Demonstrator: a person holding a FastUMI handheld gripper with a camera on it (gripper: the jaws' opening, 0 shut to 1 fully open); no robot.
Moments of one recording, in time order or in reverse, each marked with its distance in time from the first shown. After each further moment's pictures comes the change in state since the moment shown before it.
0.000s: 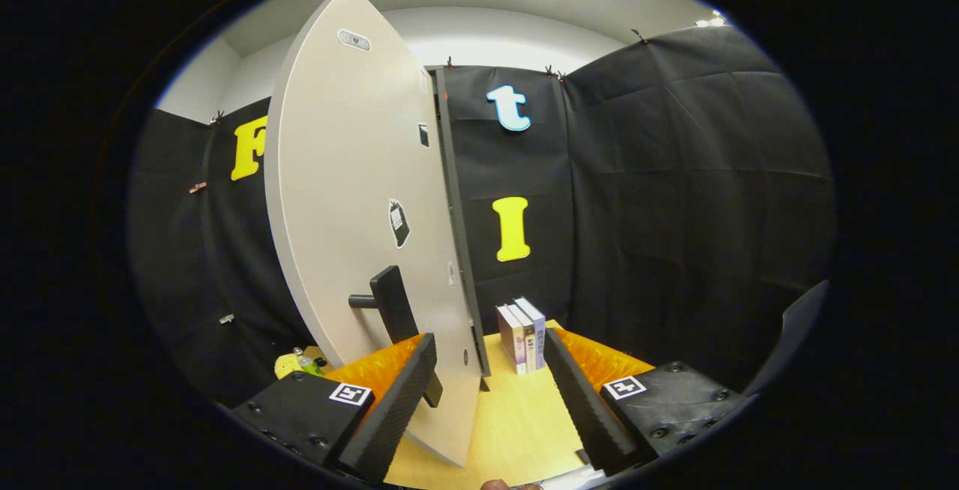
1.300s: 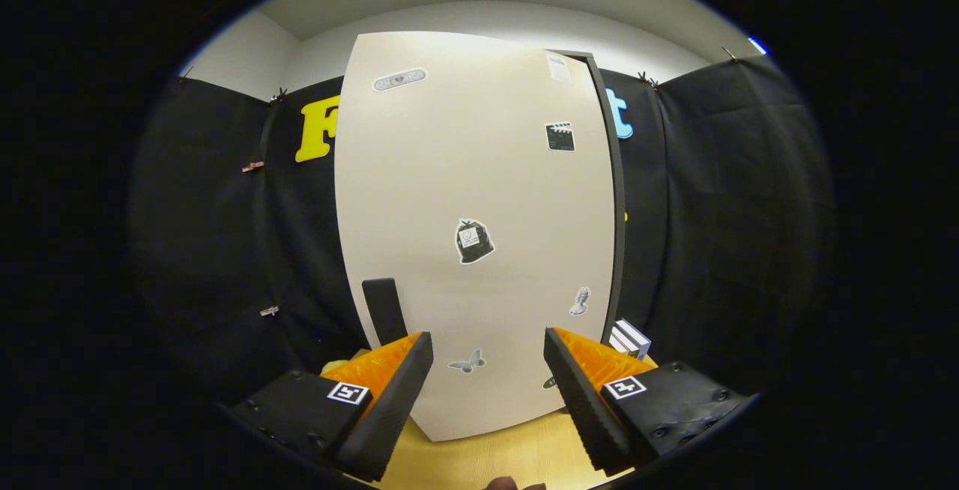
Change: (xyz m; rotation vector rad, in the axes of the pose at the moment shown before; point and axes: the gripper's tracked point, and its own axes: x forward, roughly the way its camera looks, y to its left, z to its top) arm 0.065 0.177 -0.001 -0.096 0.006 0.213
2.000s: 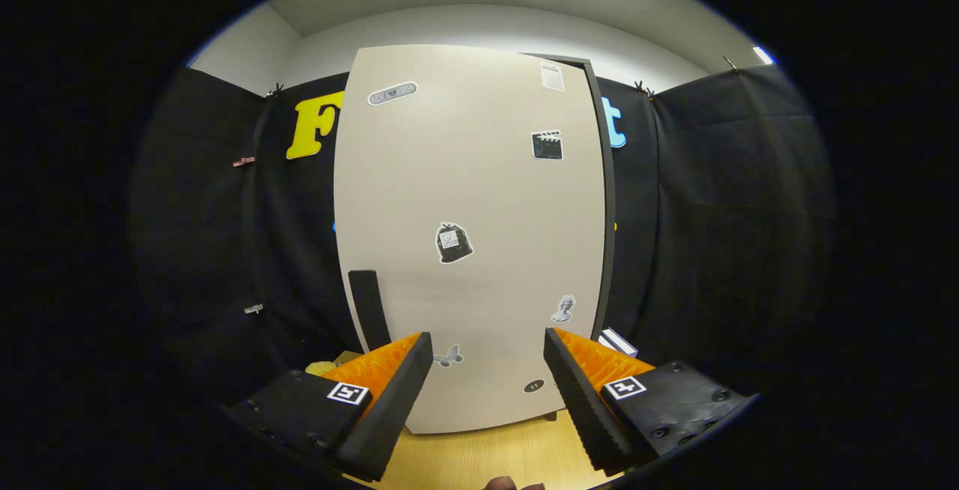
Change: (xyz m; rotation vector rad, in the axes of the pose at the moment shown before) arm 0.011 -0.009 0.002 -0.033 -0.023 -0.032
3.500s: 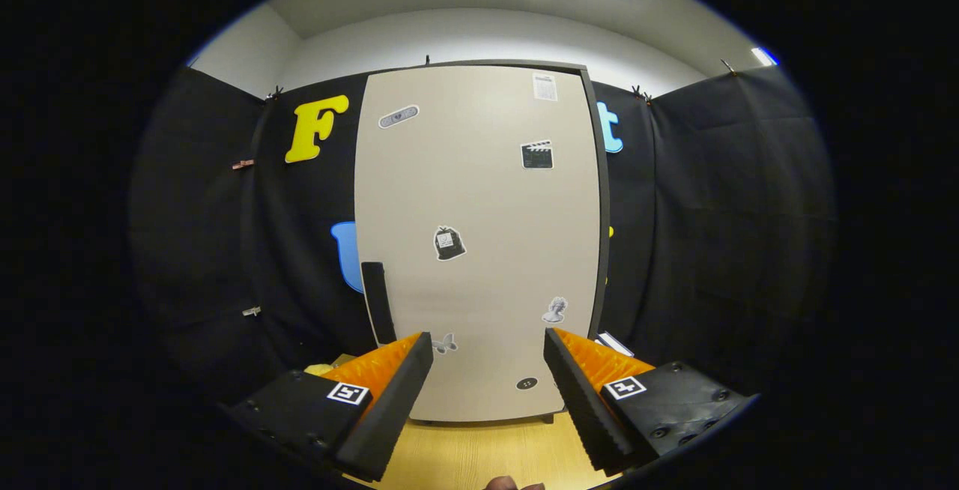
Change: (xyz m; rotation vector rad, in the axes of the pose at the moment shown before) arm -0.009 -0.018 0.000 -0.005 -0.031 -0.011
